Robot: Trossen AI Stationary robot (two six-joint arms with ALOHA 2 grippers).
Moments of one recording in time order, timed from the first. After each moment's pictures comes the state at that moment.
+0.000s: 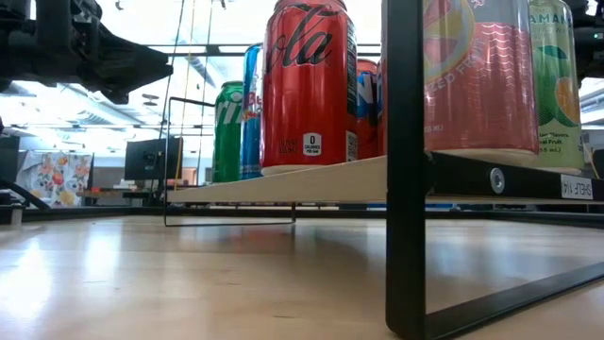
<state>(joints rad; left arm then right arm) -0.38 0.50 0.01 0.63 -0.63 0.10 0.26 0.38 0.01 0.66 0.52 0.05</state>
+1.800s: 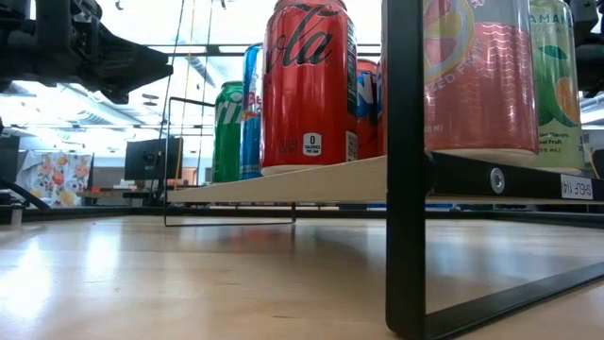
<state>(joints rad) -0.38 0.50 0.01 0.63 -0.63 0.10 0.20 0.01 0.01 0.17 0.47 0.26</state>
